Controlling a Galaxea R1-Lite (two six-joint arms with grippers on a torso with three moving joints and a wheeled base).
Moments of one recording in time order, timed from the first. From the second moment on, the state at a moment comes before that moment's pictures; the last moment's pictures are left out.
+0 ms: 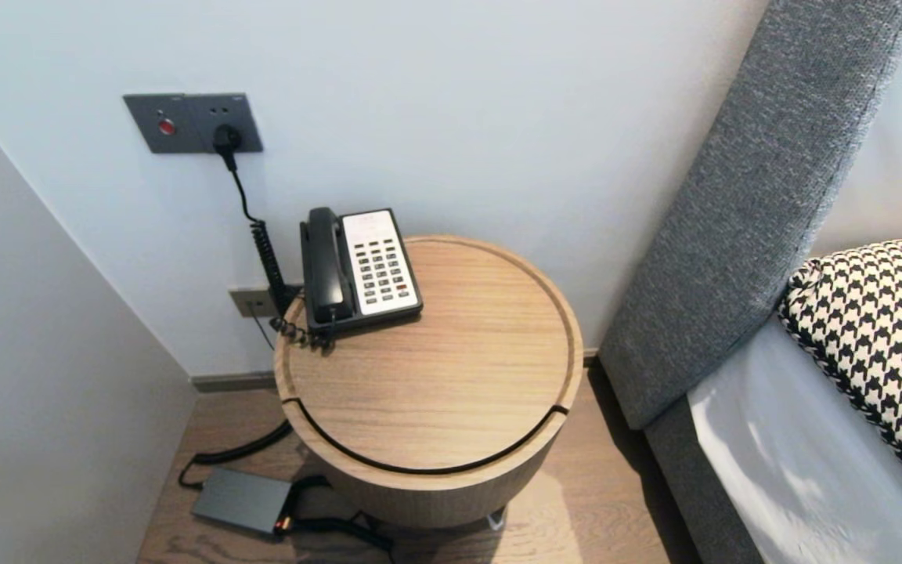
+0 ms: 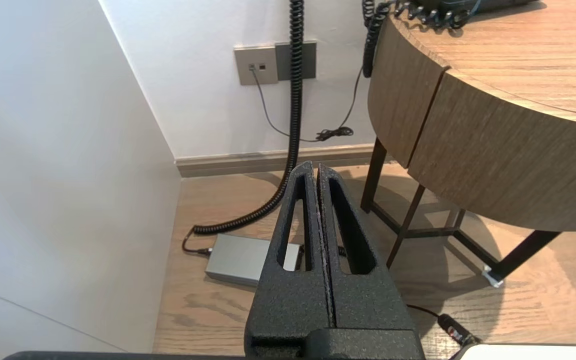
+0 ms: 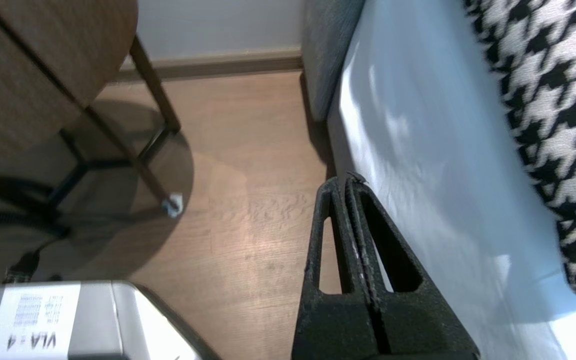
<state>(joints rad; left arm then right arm) 0.01 0.00 0.00 -0.03 -0.01 0.05 -0.06 0.30 0.00 -0.08 0.00 -0.11</state>
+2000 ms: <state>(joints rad) 0.01 0.00 0.00 -0.03 -0.01 0.05 0.01 0.04 0.00 -0.05 0.00 -0.03</state>
